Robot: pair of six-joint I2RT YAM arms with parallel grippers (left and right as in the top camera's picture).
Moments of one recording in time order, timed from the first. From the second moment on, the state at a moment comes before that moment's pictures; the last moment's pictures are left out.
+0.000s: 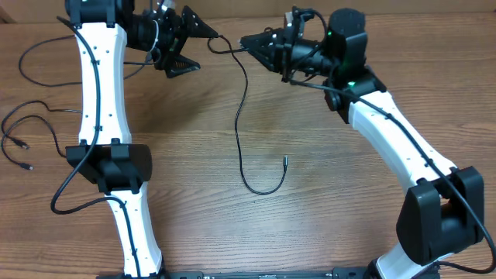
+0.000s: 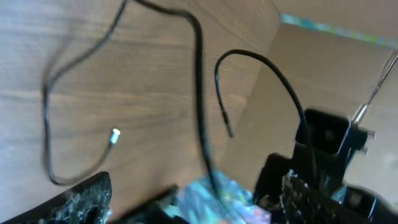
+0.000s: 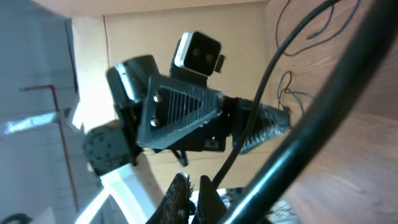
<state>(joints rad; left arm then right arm) 0.00 2.33 2.69 -1.68 0.93 -0.57 0.34 1.79 1.42 0.27 -0.92 1.55</state>
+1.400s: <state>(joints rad) -0.02 2.33 2.69 -1.61 0.66 -0.95 0.41 1.79 1.42 0.29 -0.79 1.46</state>
